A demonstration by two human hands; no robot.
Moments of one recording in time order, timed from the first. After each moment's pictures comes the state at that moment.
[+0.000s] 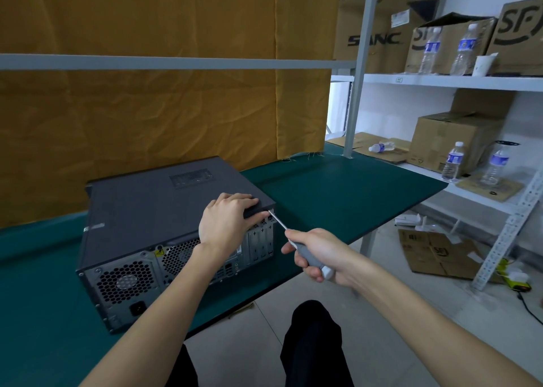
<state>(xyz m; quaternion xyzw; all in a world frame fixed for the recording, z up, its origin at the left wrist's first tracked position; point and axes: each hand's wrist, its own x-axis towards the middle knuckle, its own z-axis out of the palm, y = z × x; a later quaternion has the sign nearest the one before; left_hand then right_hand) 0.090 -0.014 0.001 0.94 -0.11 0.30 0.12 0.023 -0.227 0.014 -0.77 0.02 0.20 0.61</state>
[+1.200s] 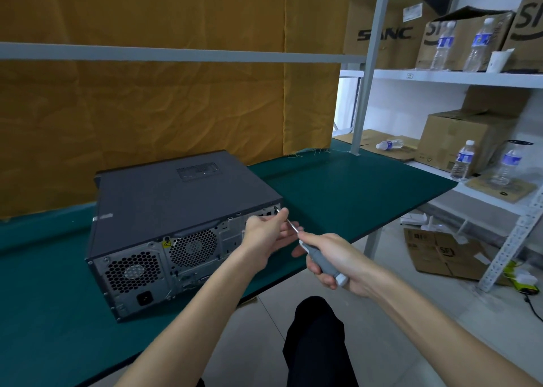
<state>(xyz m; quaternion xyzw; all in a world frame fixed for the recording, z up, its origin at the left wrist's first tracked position) 0.047 -0.078 0.007 0.58 0.09 -0.07 0.81 0.013 -0.236 0.001 -0.77 0.01 0.20 0.61</state>
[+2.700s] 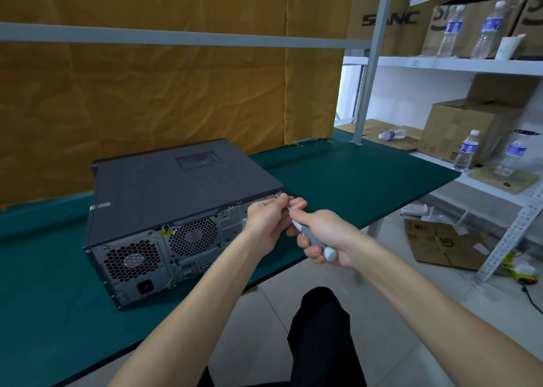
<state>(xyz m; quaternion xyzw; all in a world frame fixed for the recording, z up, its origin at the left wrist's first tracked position) 0.060 -0.084 0.006 0.53 0.09 -0.08 0.84 0.025 -0.211 0.021 -0.76 0.05 0.20 0.61</state>
